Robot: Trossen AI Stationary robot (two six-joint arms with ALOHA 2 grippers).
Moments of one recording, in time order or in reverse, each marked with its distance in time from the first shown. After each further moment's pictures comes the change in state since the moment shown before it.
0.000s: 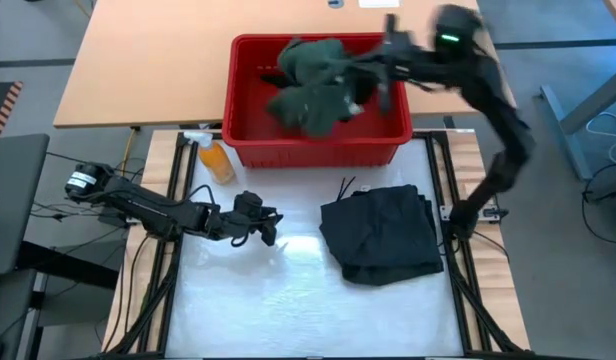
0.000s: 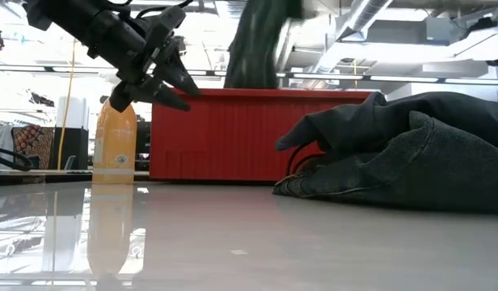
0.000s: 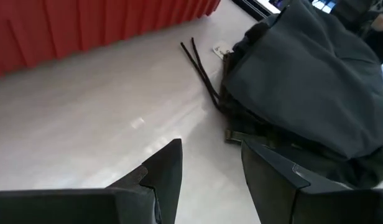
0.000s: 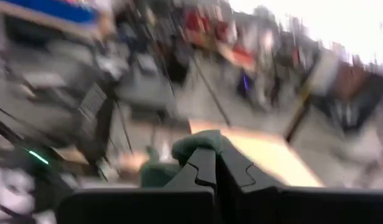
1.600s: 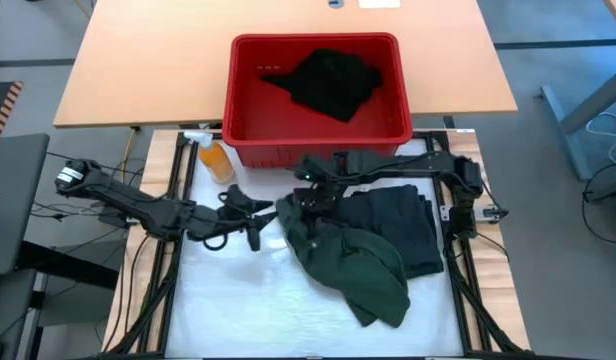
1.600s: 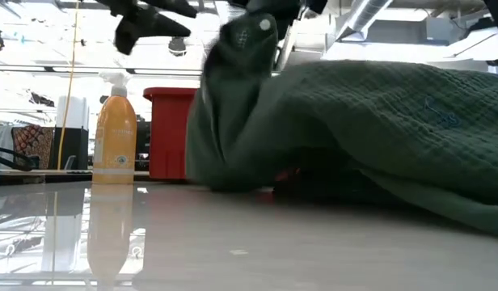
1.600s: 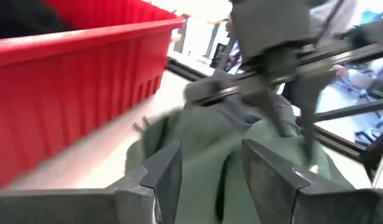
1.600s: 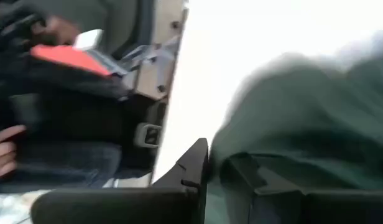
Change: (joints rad) left arm -0.118 -0.199 0.055 0.078 -0.102 0.331; right arm 0.403 0.293 -0.593 -0.086 -0.413 0.462
